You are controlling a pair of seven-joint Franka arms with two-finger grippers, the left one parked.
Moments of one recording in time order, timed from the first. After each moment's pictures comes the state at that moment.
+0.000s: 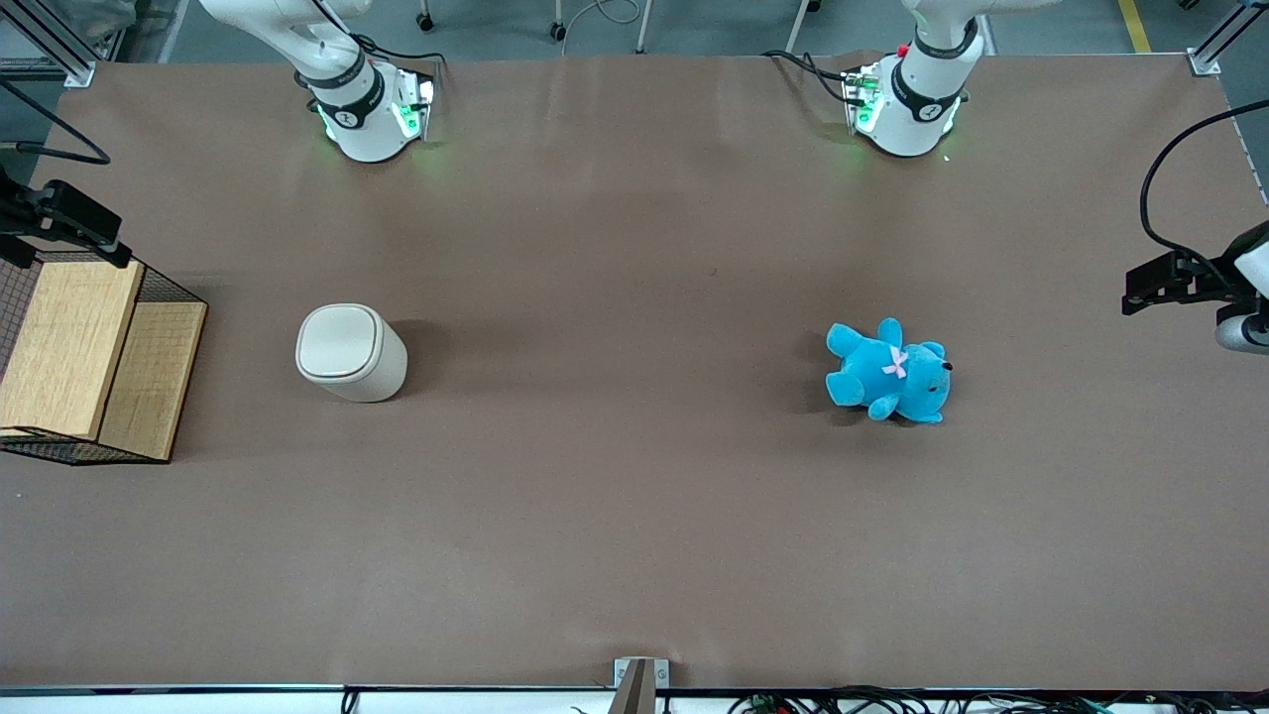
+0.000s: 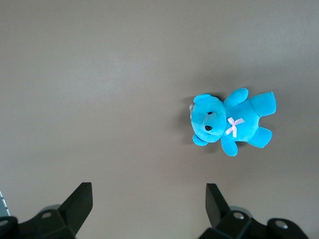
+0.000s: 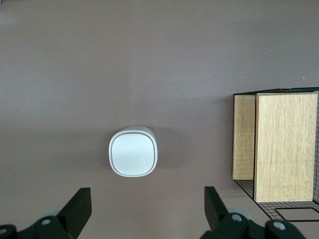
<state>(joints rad) 0.06 0.03 -0.07 -1.41 0.00 1.48 -0.01</state>
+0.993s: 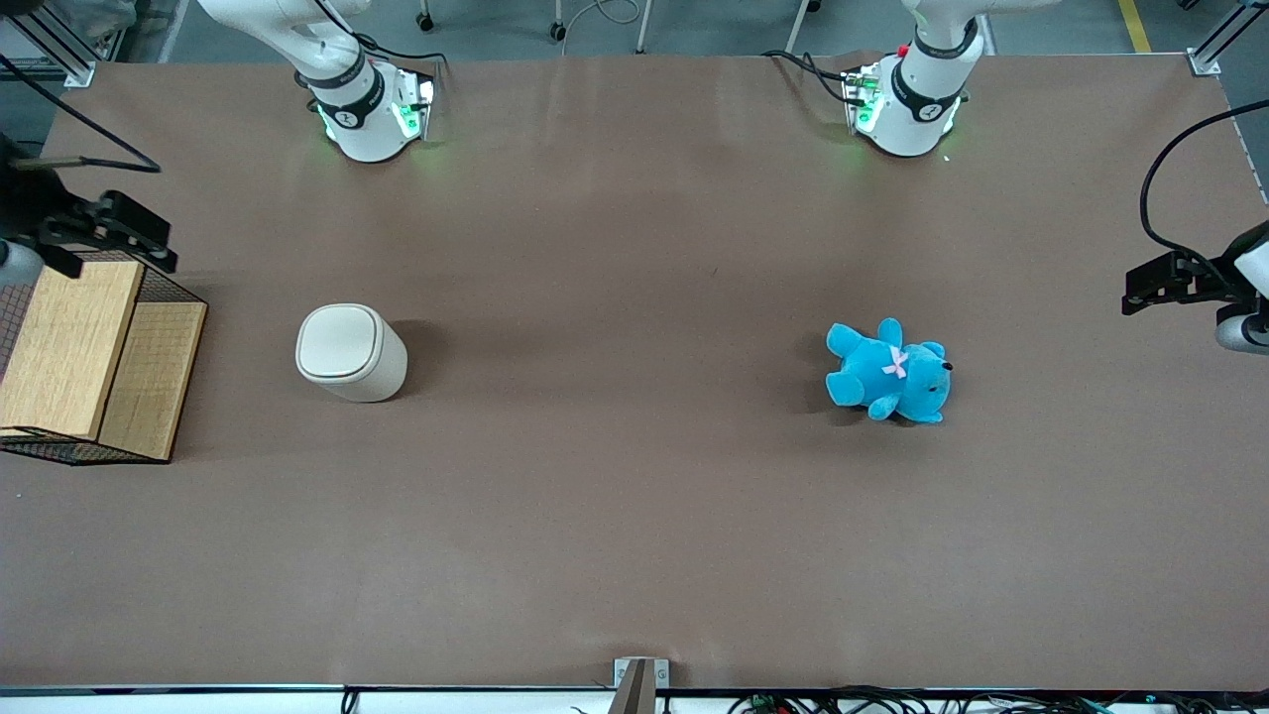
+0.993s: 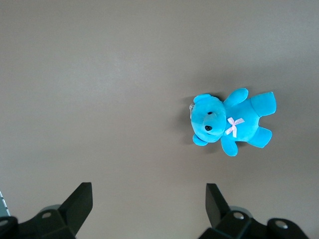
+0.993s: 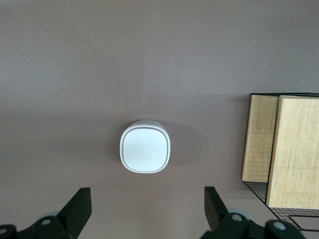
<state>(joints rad) 0.12 0.07 -0.06 -1.43 0.00 1.48 -0.01</state>
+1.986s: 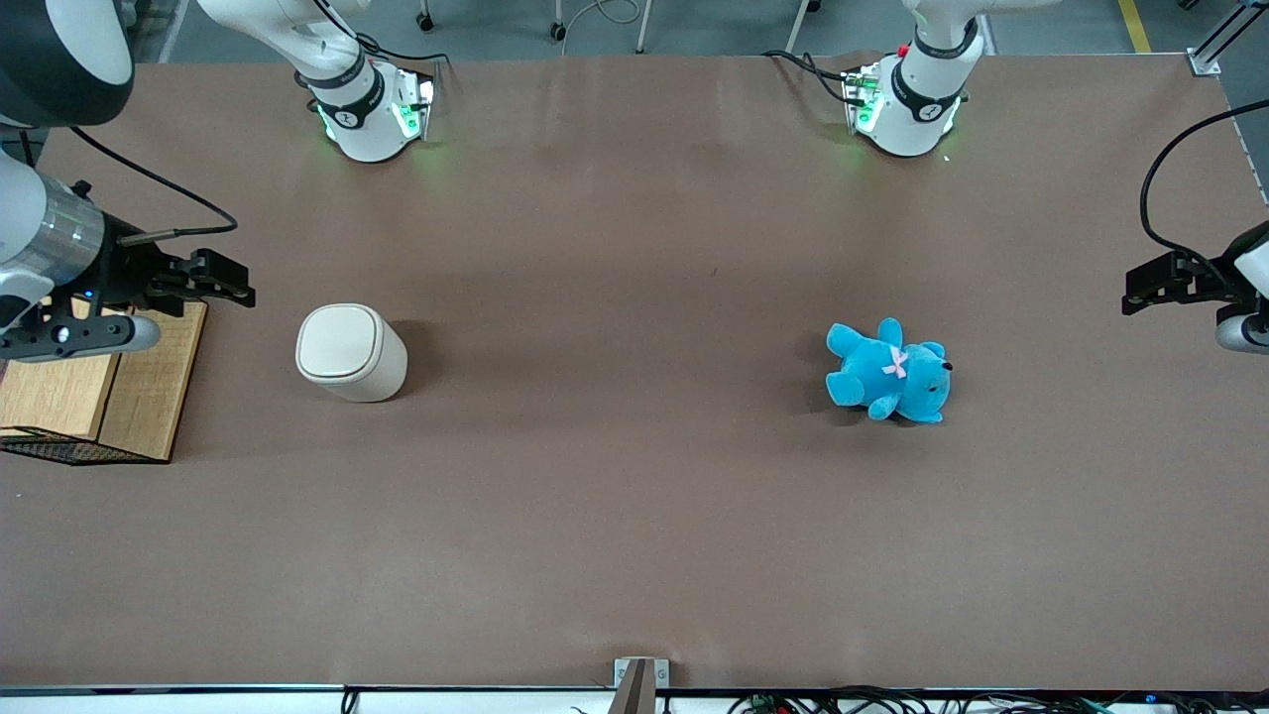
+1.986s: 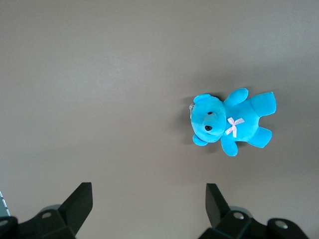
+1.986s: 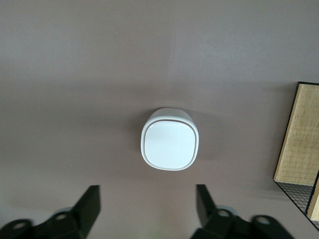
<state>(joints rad) 0.14 0.16 -0.06 -1.45 0.09 1.48 -0.06</state>
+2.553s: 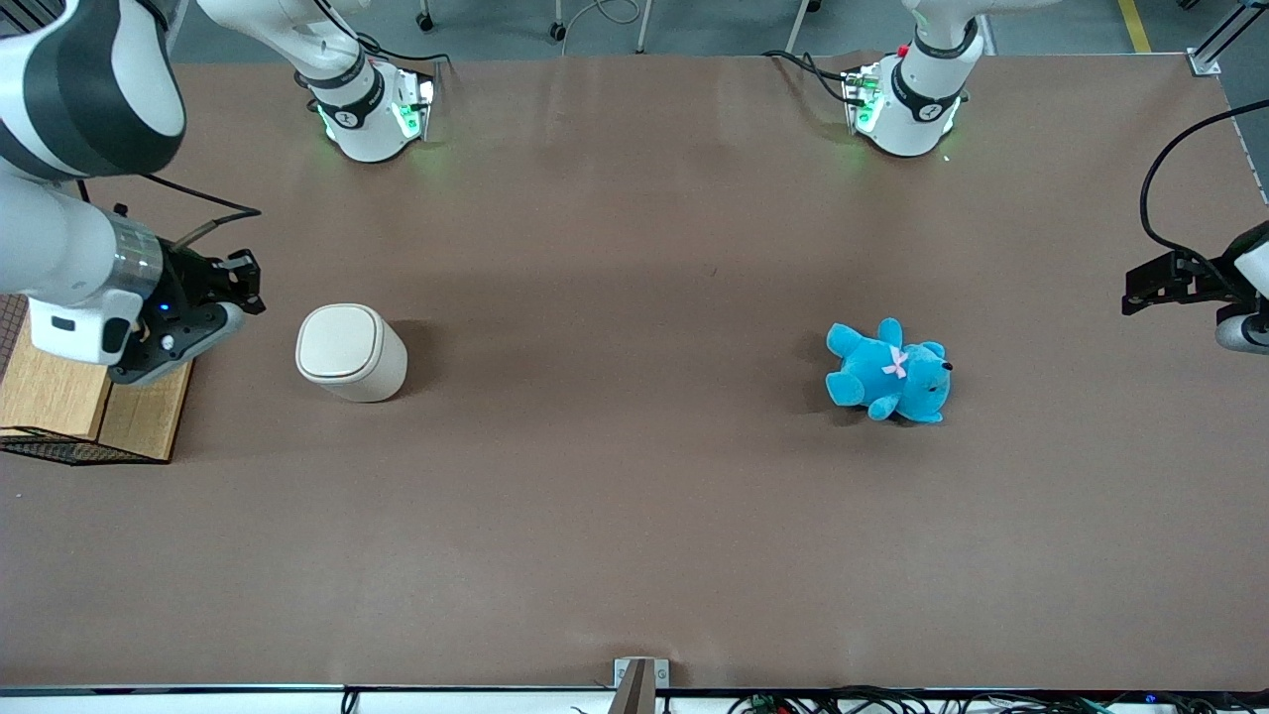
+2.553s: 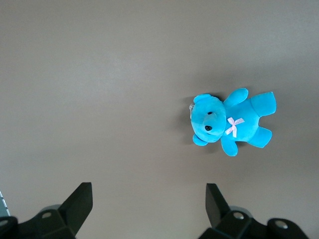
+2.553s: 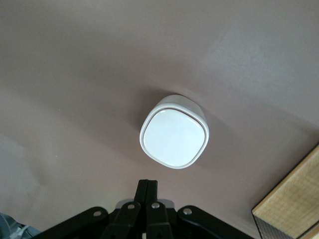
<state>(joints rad) 0.16 0.19 -0.06 -1.53 0.09 1.49 -0.46</state>
